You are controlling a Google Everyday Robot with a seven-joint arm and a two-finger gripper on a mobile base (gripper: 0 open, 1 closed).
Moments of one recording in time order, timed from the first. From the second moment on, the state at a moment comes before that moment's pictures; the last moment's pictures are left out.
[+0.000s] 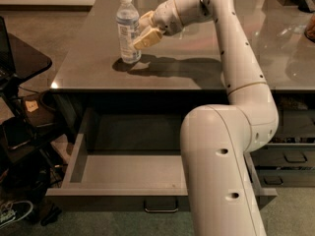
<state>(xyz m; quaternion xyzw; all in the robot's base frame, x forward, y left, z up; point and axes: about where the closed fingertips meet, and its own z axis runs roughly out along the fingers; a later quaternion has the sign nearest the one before) 0.758 0.045 0.906 -0.65 0.55 0.32 0.42</state>
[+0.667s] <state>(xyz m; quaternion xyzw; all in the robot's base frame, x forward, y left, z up) 0.758 0.045 0.906 -0.65 0.55 0.32 0.42</state>
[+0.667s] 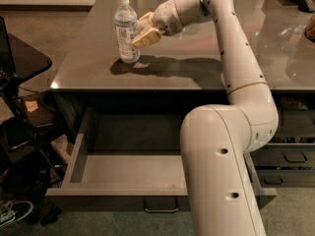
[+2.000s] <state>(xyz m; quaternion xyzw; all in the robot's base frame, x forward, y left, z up) 0.688 -0.061 1.081 -0.59 0.54 0.18 0.57</state>
